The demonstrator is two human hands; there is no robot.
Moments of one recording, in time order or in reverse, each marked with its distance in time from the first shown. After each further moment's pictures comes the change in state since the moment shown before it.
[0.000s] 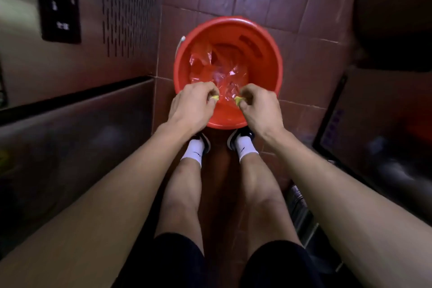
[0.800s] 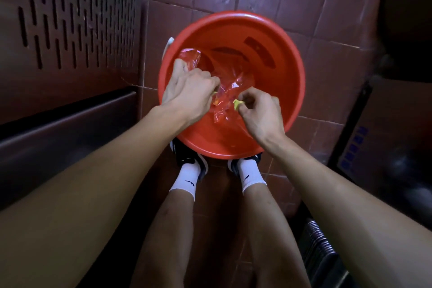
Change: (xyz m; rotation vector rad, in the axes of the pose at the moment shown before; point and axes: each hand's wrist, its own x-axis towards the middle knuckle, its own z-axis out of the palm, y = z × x) left_hand 0.129 -0.059 0.060 0.514 0.050 0.361; right_hand 0.097 0.051 0.078 0.088 0.018 0.096
